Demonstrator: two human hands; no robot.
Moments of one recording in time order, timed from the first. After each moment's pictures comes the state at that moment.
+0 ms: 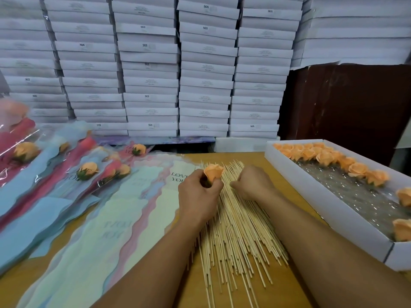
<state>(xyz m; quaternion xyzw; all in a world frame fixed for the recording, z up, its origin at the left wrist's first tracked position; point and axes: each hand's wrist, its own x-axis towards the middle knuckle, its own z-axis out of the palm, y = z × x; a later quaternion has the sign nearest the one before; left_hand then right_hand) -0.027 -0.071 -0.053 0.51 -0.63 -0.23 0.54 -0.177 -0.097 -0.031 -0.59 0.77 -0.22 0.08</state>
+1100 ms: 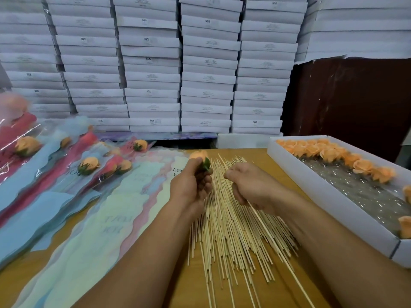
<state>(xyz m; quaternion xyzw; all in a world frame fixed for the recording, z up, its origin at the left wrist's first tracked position) -0.017 -0.076 -0.031 0.36 -0.28 -0.67 0.59 -0.158 -0.036 -0.006 -0.61 0.61 -0.35 0.36</state>
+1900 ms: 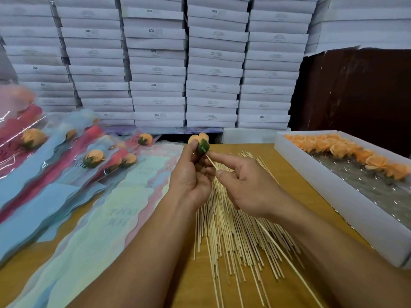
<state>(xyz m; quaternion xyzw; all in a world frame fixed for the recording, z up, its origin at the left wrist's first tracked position) -0.009 -0.080 -0.018 0.24 -0.20 -0.73 0.60 -0.131 -0.013 -0.008 -0.73 0.47 -0.41 0.27</state>
